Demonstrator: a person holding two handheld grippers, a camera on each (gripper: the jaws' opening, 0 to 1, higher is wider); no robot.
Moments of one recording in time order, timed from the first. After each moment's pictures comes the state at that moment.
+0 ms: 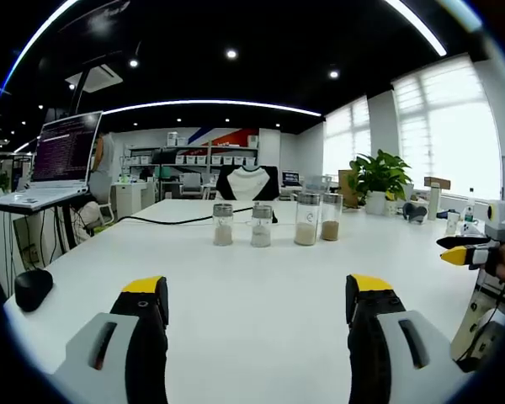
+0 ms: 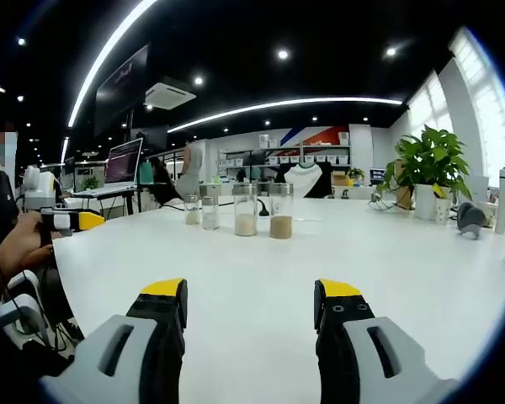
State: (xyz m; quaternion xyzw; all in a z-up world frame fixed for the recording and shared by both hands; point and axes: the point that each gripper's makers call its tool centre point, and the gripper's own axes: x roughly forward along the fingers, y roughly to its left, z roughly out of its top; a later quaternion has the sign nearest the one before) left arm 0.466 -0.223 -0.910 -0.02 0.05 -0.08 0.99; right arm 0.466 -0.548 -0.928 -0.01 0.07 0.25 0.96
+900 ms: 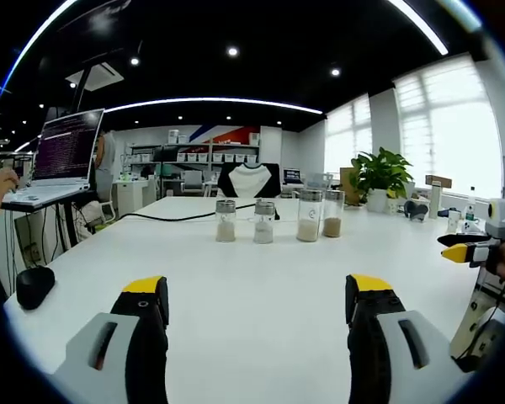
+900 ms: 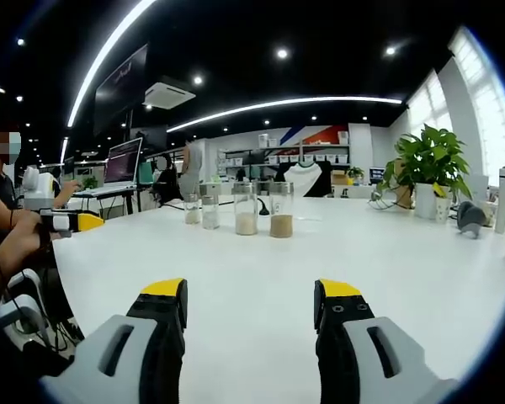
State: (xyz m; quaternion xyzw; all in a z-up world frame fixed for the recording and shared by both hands) left arm 0.462 -0.218 -0.915 -0.02 0.06 -0.08 0.99; right arm 0.465 -0.547 -0.931 -0.01 0.07 0.25 0.96
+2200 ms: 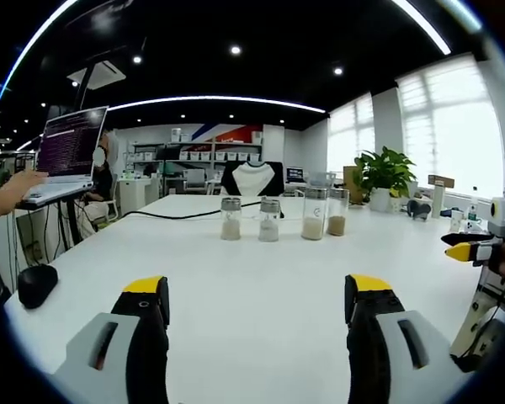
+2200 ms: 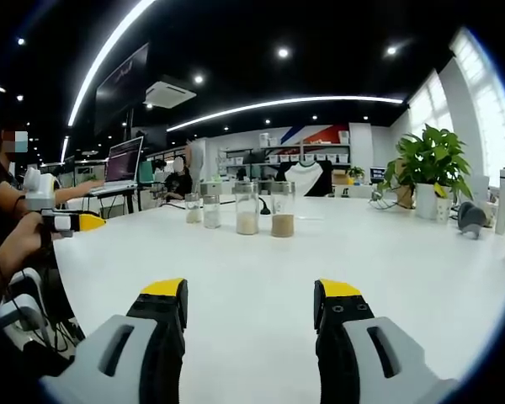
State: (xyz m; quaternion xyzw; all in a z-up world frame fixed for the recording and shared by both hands) left arm 0.464 -0.208 -0.918 -0.02 0.06 -0.07 1.00; right arm 0.465 -0.544 -0.931 -0.02 0.08 0.25 0.96
